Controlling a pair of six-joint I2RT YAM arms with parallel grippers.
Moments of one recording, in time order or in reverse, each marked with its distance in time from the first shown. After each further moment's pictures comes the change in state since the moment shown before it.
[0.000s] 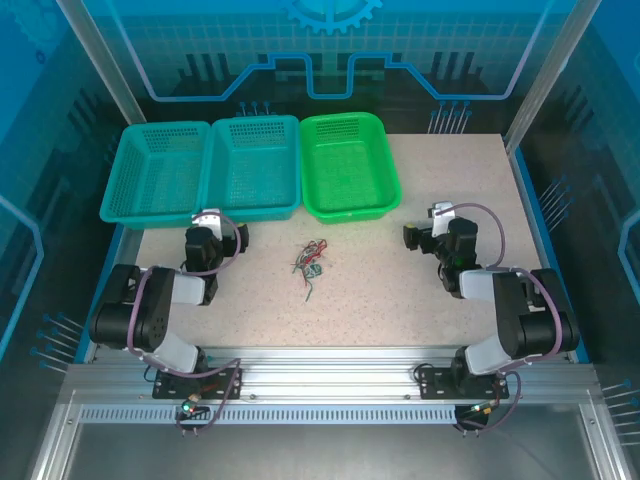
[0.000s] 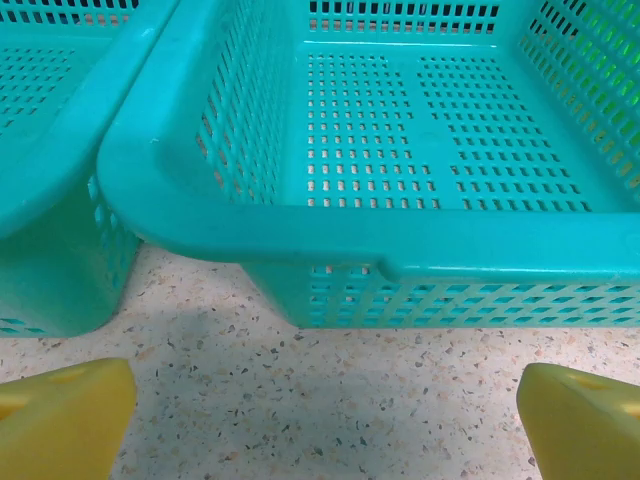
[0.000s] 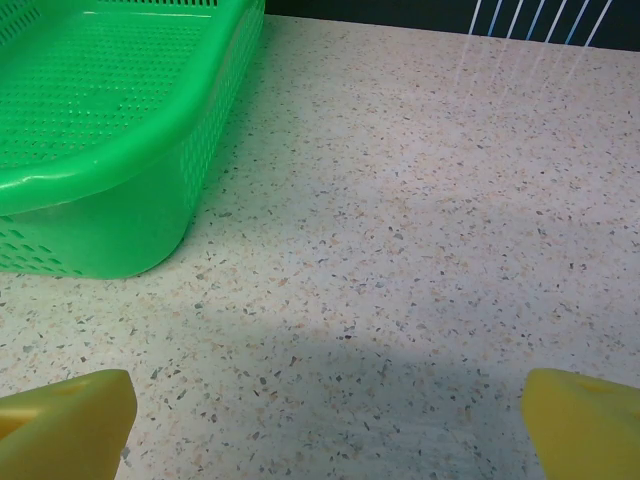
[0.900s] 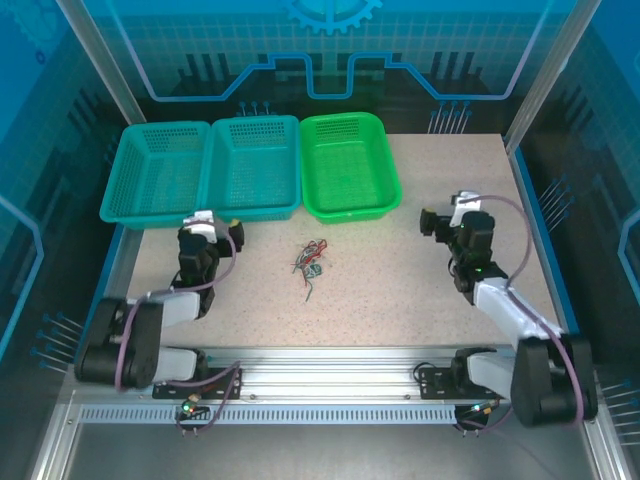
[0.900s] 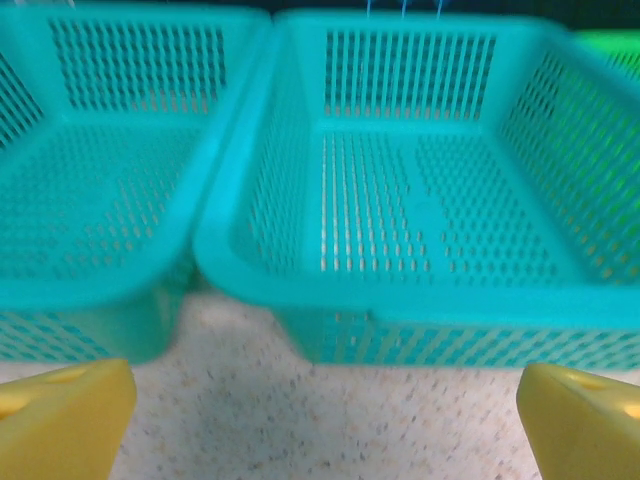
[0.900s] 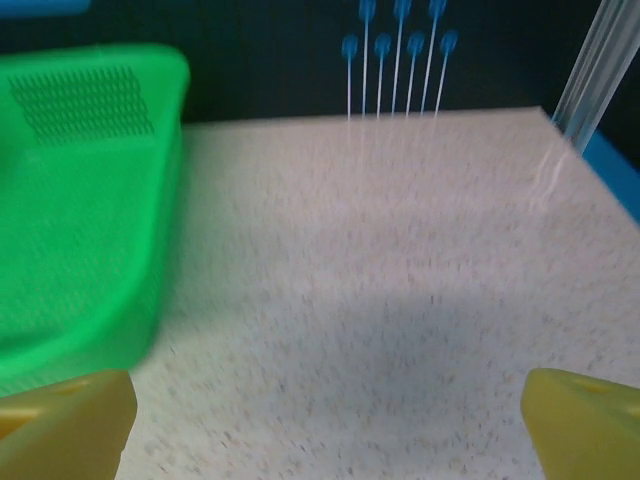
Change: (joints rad) left arm -0.037 -0.289 -0.079 -0.042 -0.082 -0.005; right arm -0.001 -0.414 0.100 -0.419 0.182 0.171
